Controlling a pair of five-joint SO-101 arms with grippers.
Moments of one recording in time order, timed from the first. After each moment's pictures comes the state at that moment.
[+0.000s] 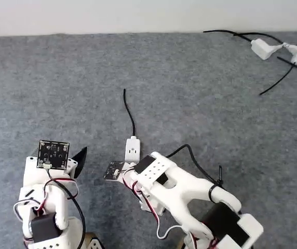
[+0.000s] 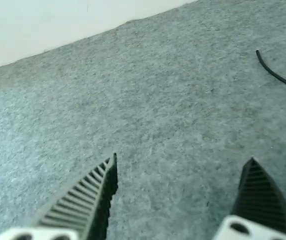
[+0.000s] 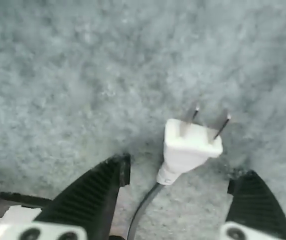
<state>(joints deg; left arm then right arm) -19.3 -103.3 88.3 57.8 -16.4 -47.9 -2.9 47.1 67.0 23.7</state>
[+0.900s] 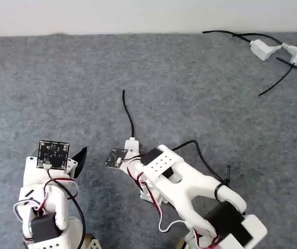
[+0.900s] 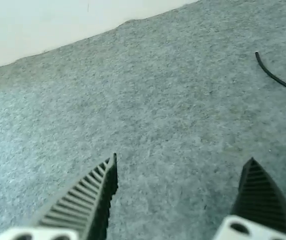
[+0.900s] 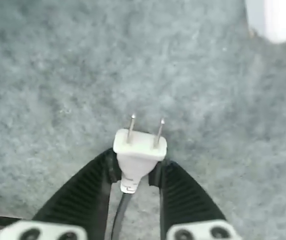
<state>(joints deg) -19.3 -103.3 88.3 57.8 -16.4 -43.4 -3.9 45.9 64.5 27.2</state>
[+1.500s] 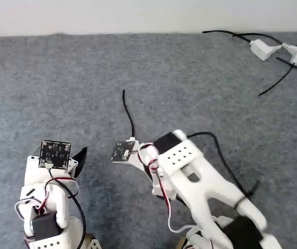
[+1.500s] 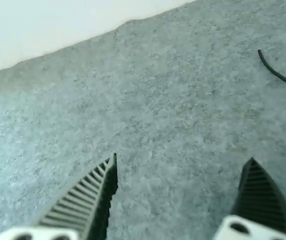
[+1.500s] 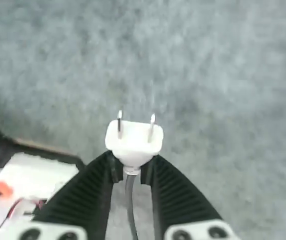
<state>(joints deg) -19.3 -103.3 90.8 55.0 -17.5 -36.7 -19.1 35.2 89.8 39.0</state>
